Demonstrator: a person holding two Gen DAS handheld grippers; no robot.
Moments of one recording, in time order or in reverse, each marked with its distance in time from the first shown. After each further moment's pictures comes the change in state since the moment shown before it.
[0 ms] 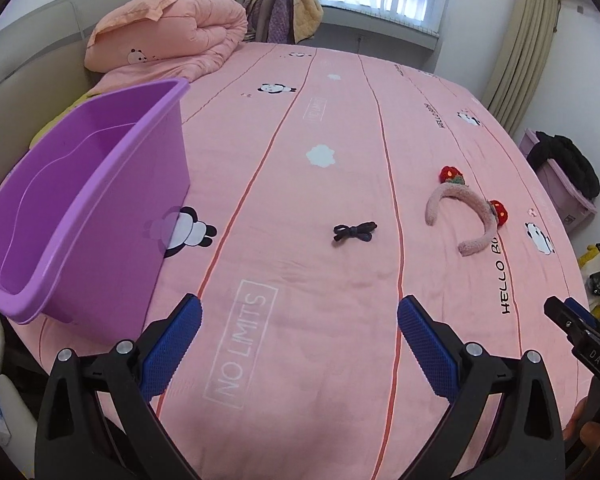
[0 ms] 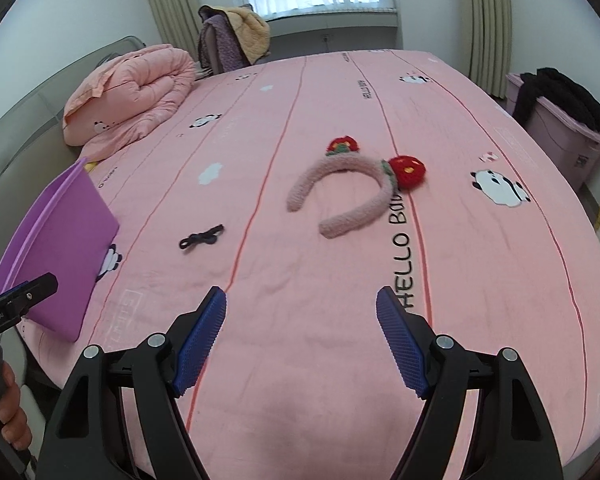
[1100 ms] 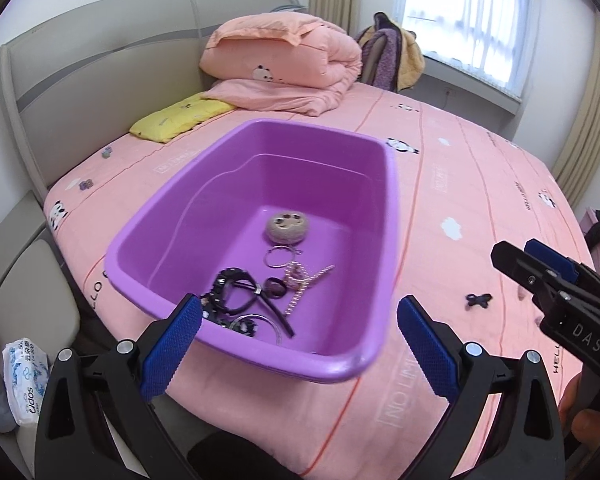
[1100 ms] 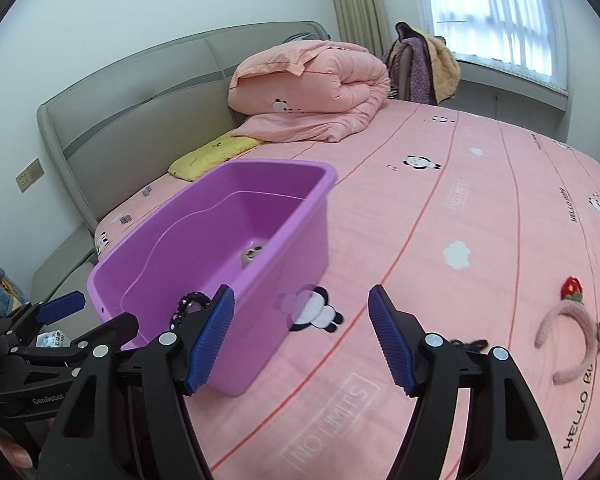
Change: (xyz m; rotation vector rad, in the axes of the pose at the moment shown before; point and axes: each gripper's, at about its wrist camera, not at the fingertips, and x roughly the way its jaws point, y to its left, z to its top) left arm -0.090 0.184 0.015 -0.211 -0.132 0.202; right arm -0.002 0.322 0.047 -0.432 -0.074 0.393
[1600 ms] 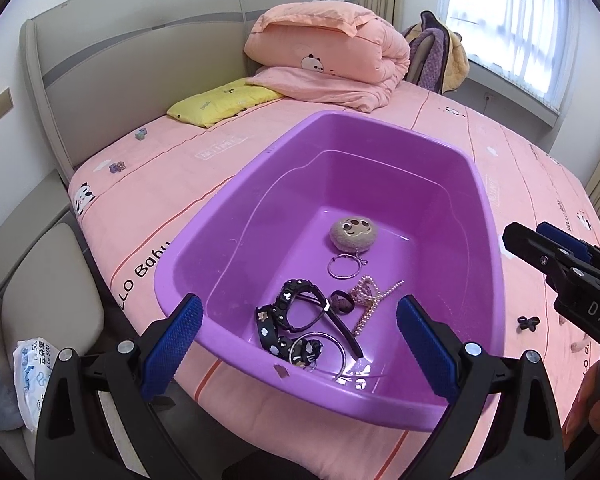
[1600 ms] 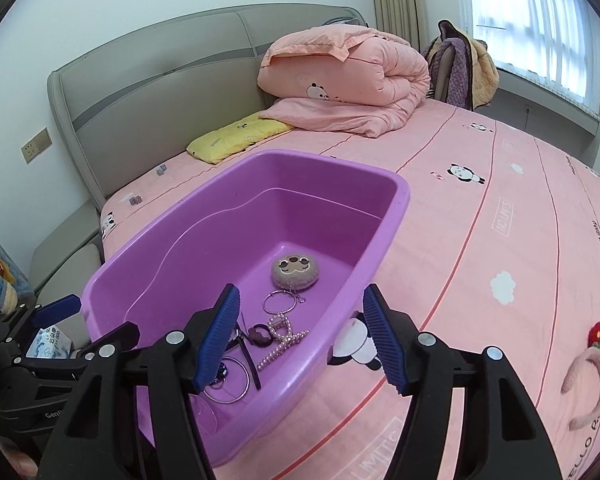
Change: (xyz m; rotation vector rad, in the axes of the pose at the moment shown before) left arm 0.039 0.075 0.017 -0.079 0.030 0.112; right arm 0.078 0.068 0.041 -0.097 0.060 0.059
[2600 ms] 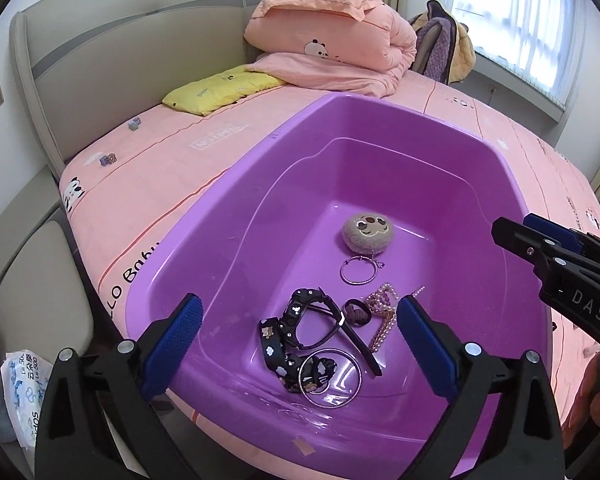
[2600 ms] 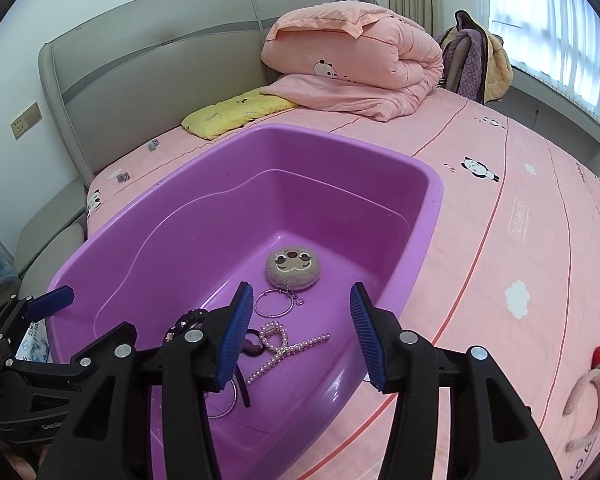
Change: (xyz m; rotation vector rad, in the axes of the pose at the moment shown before) left arm 0.049 0.015 0.013 -0.008 0.039 0.004; right arm 0.067 0.013 0.019 -0.061 0.080 -0.017
